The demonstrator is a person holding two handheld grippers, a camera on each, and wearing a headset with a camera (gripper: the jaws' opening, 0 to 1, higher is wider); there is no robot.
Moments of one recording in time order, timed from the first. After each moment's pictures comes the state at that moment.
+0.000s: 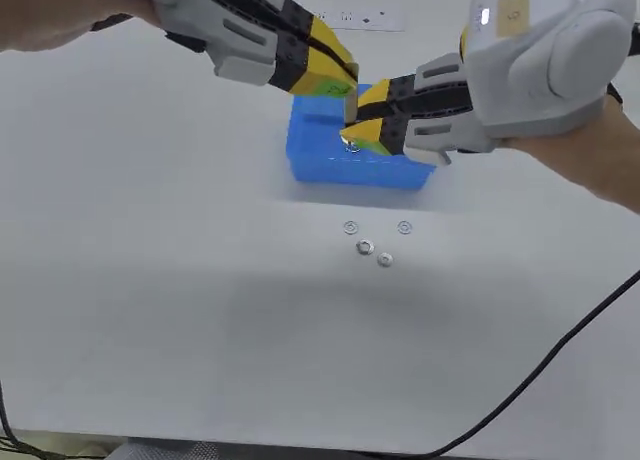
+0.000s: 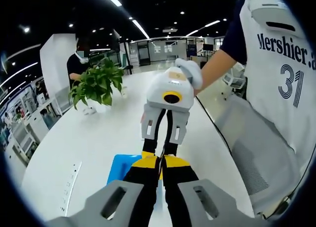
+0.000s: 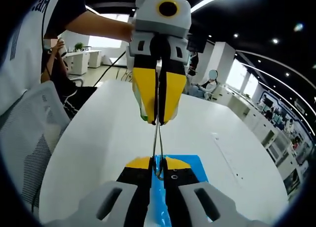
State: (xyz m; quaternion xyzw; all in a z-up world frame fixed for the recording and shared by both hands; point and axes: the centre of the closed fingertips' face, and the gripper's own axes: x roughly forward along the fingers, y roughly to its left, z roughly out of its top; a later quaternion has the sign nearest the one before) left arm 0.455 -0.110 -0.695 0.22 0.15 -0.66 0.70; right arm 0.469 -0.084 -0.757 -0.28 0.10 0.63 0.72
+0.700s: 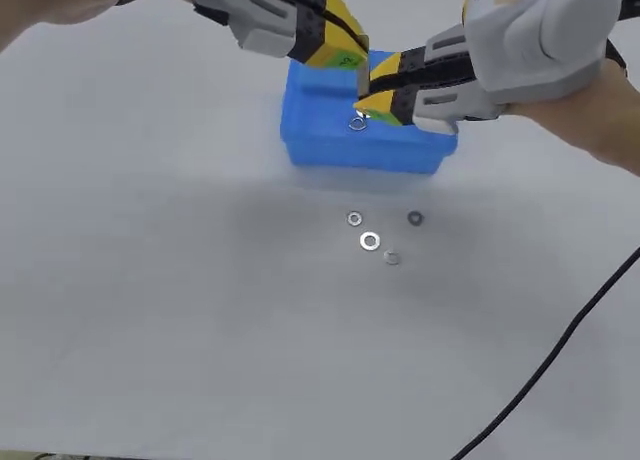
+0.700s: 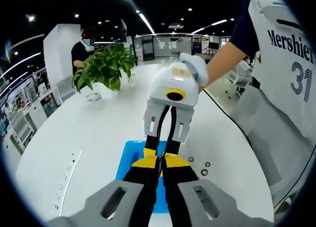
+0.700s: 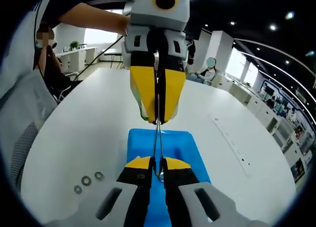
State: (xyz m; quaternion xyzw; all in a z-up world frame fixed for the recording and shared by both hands) left arm 0.519 -0.110 -0.760 0.21 0.18 -0.65 0.71; right arm 0.536 -0.089 -0.825 -0.27 0.14 0.63 0.72
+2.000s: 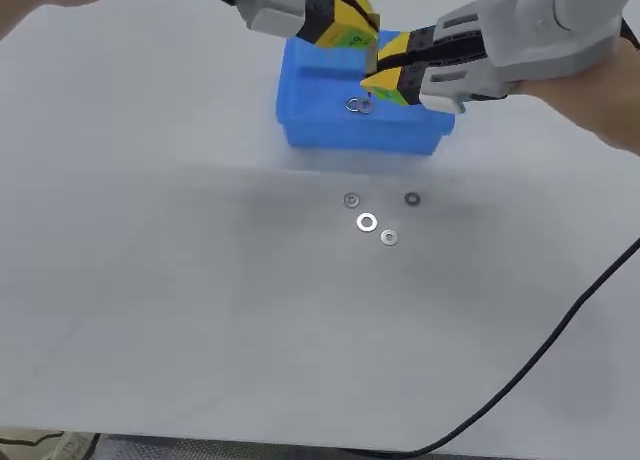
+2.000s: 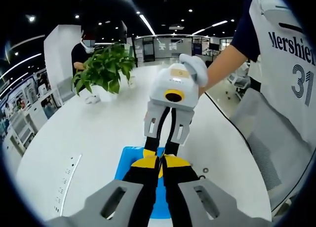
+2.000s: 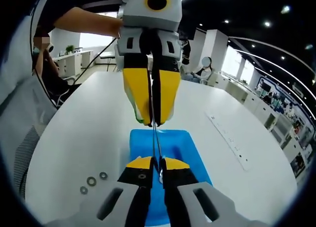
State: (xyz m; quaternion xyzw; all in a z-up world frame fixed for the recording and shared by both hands) left arm 0.503 -0.121 -0.740 0.21 0.17 -0.65 0.71; right arm 0.521 -0.098 -0.805 -0.26 0.14 0.62 0.73
